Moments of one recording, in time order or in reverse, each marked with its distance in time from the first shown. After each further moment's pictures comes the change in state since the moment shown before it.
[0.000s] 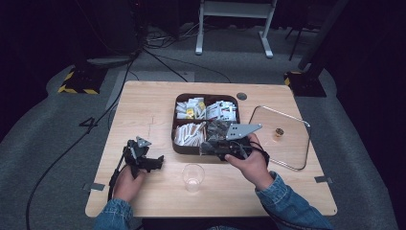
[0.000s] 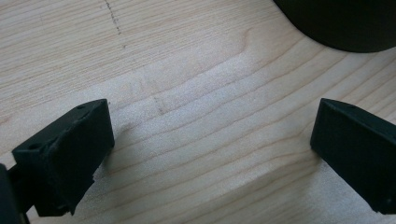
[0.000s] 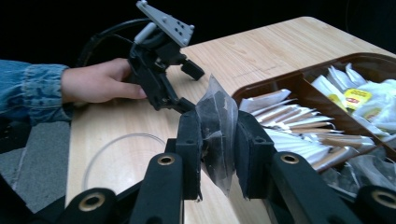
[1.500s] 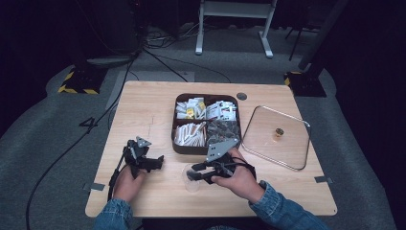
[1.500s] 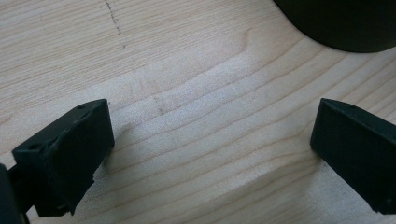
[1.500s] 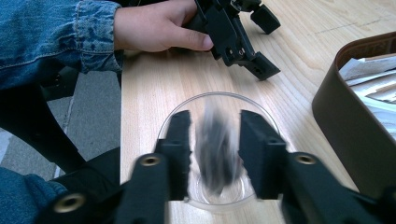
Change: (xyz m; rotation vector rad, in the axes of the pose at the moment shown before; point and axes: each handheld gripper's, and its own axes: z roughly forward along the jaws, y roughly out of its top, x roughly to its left) left arm 0.000 0.000 0.000 0.001 0.000 0.001; right arm 0.041 -0.015 0.039 0.176 0.170 -0.043
